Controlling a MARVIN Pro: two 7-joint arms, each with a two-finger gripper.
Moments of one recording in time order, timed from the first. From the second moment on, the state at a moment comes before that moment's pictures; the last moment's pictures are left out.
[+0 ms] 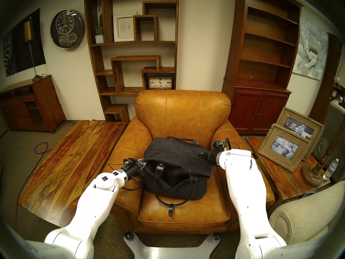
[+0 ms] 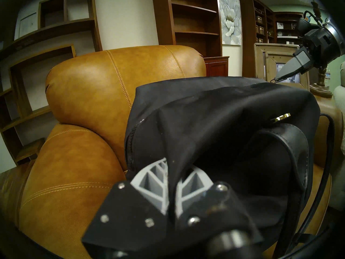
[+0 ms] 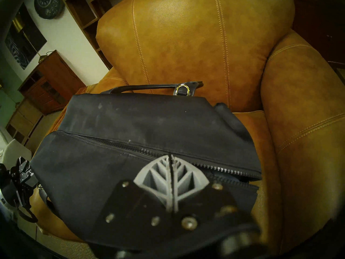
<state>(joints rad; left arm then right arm) 1.33 -1.32 -1.50 -0.95 -0.03 -0.26 -0.61 -1.31 -1.56 1.70 -1.40 0.02 0.81 0.41</state>
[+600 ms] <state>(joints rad) 1.33 -1.32 -1.51 -0.95 -0.03 -0.26 -0.60 -1.34 -1.53 1.72 -1.41 -0.01 0.81 0.40</state>
